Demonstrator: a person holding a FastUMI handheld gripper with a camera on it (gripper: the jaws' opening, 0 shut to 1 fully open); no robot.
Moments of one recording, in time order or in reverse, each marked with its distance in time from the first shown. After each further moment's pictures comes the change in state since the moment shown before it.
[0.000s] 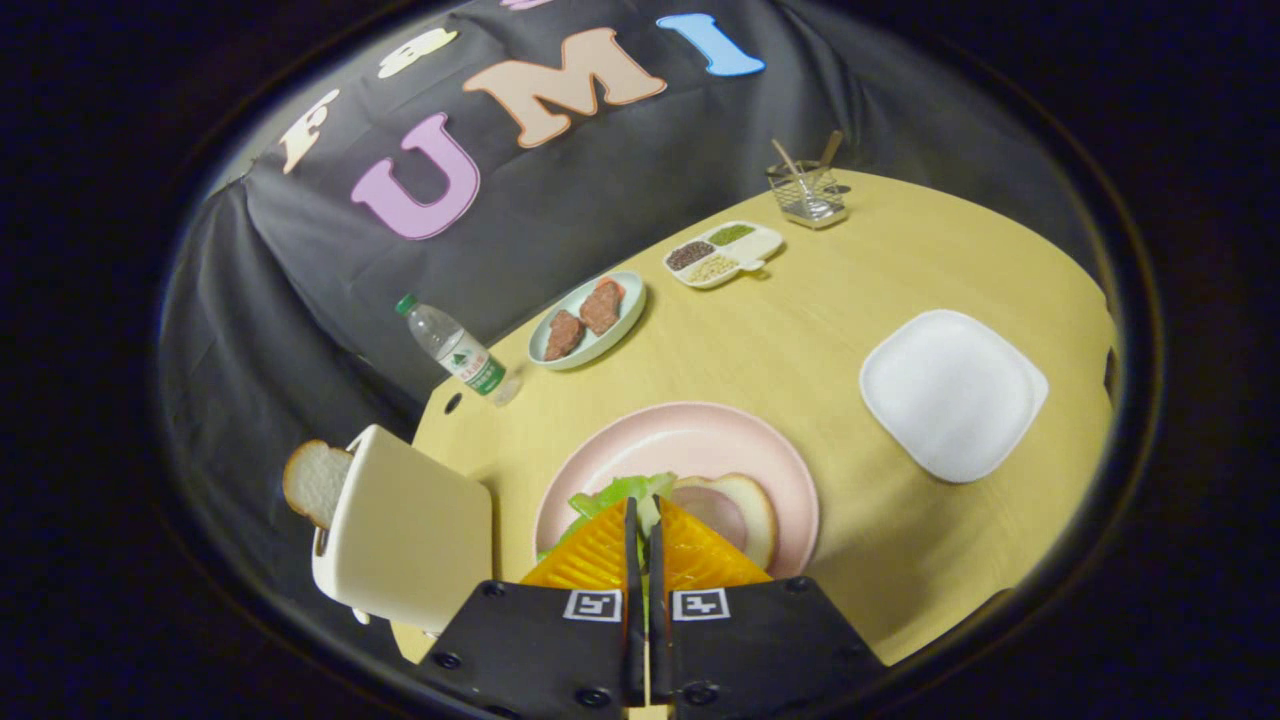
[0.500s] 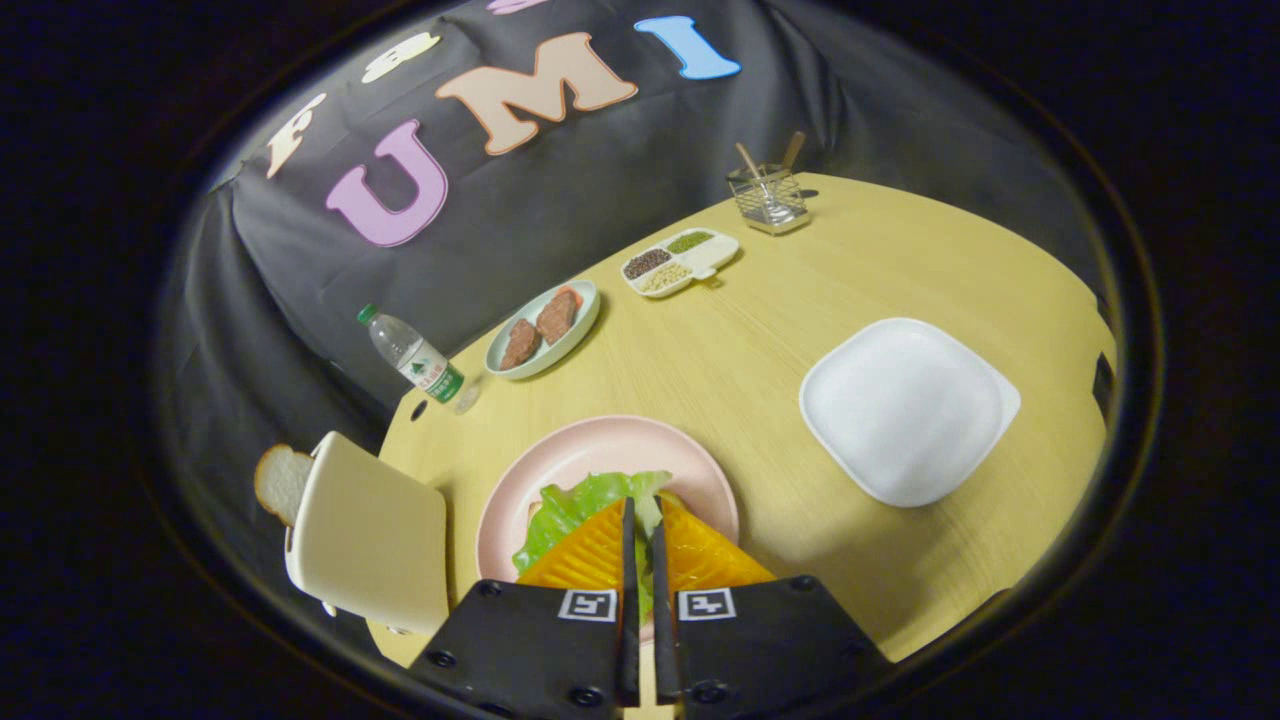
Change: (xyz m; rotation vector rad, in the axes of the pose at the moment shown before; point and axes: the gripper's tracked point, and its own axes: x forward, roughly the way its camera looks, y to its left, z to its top) arm 0.002 -0.039 0.003 -0.008 0.000 -0.058
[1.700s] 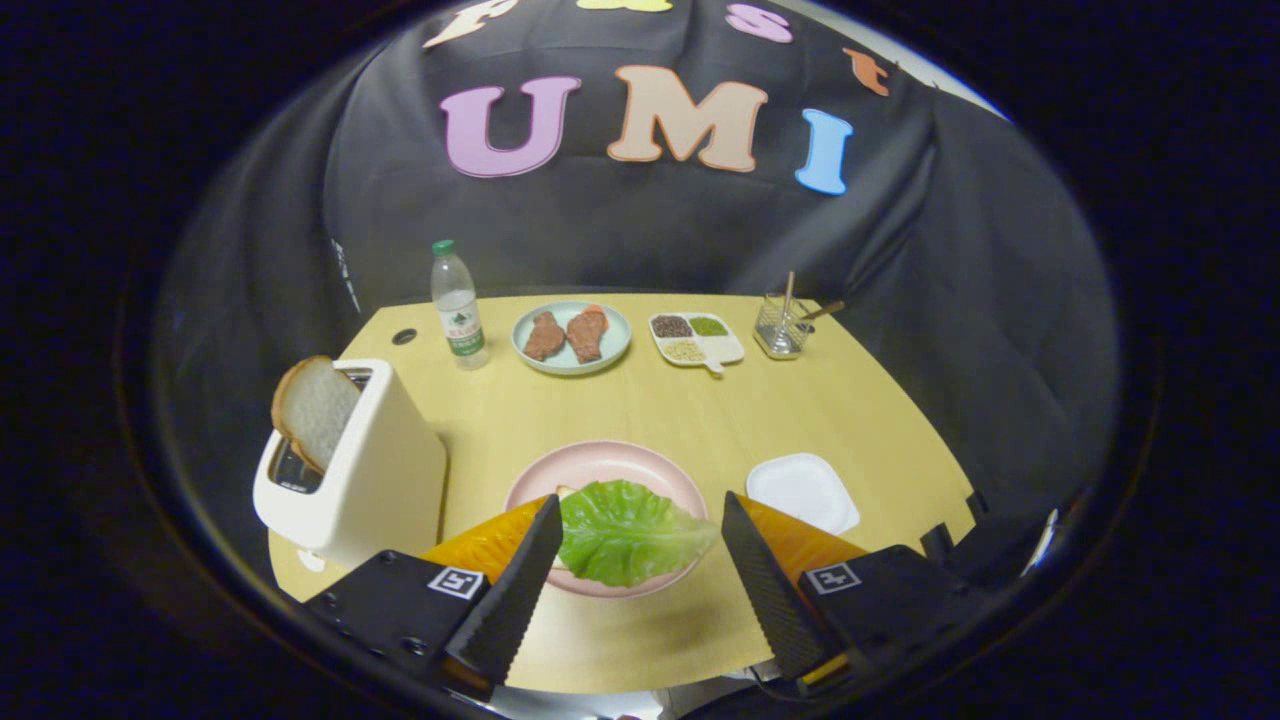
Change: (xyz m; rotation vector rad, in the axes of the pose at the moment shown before) arm -0.120 0.125 0.047 -0.501 -0.086 -0.229
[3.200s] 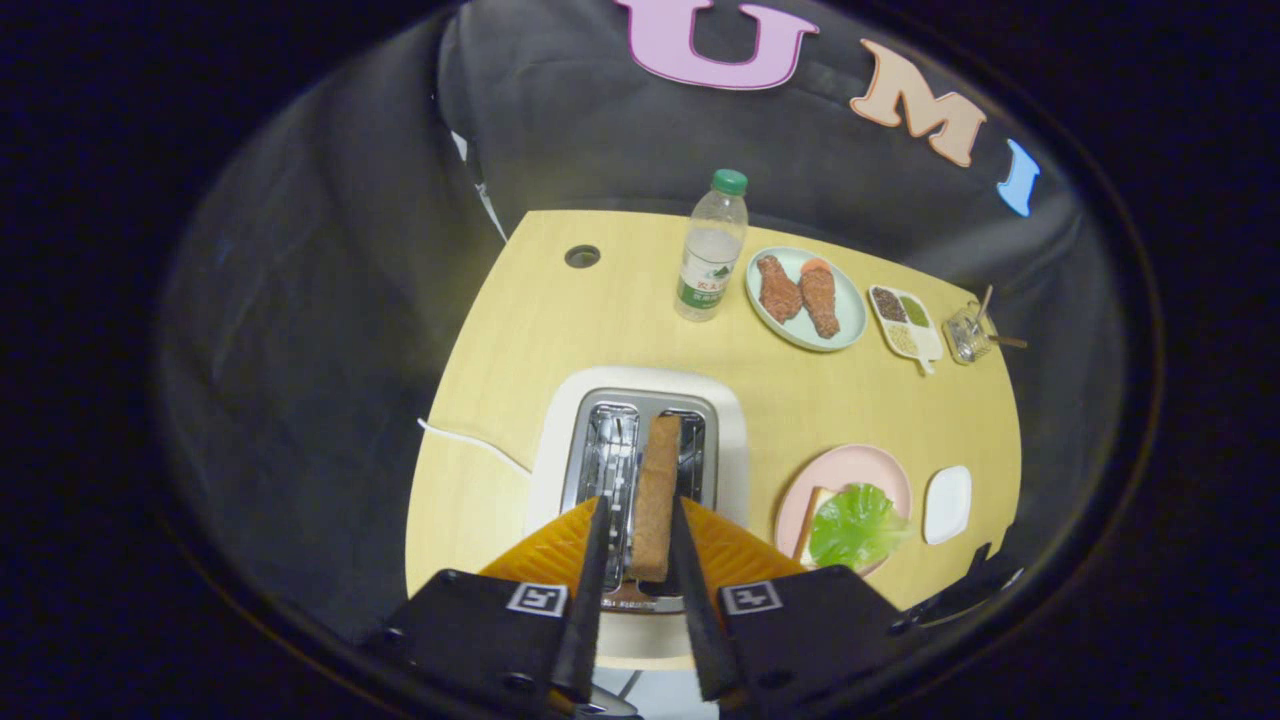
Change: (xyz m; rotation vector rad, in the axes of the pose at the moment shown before) arm 0.029 0.253 0.023 -0.144 0.418 0.197
